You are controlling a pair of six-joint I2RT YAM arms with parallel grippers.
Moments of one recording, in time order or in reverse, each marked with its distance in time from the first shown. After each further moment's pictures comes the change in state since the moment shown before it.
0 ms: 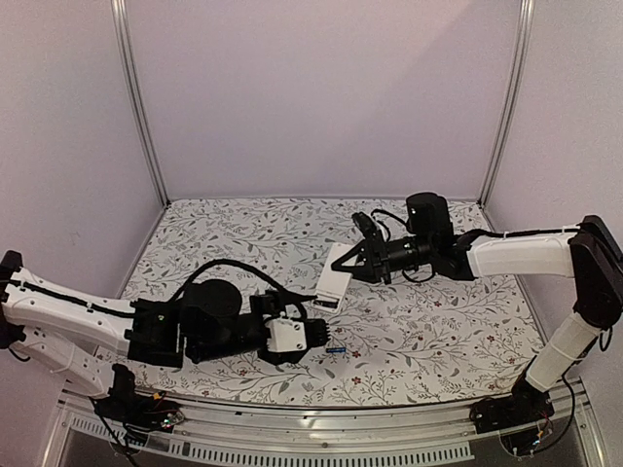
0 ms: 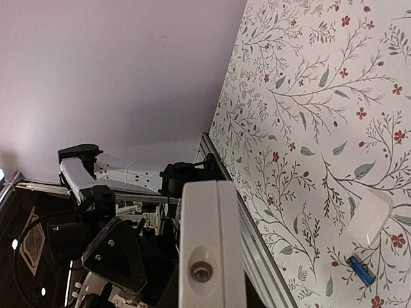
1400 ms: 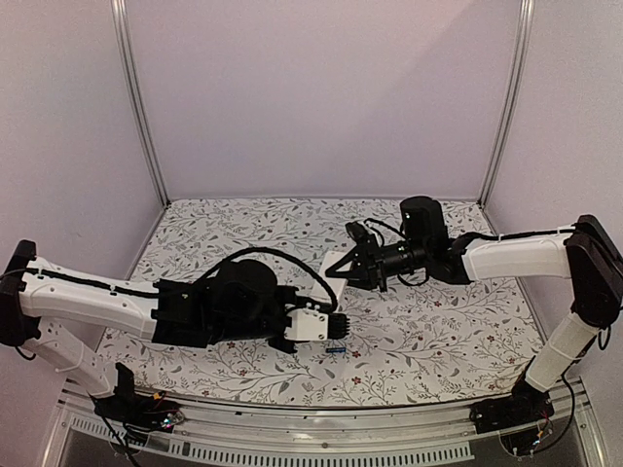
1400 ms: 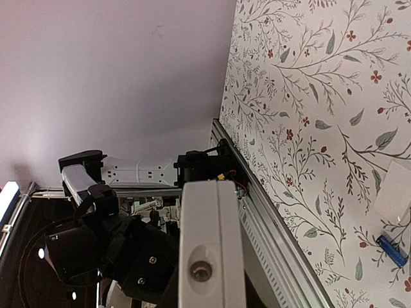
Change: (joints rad) left arm 0.100 0.164 0.172 -0.174 0.134 0.092; right arm 0.040 0.018 0.000 0.021 -0.023 0.158
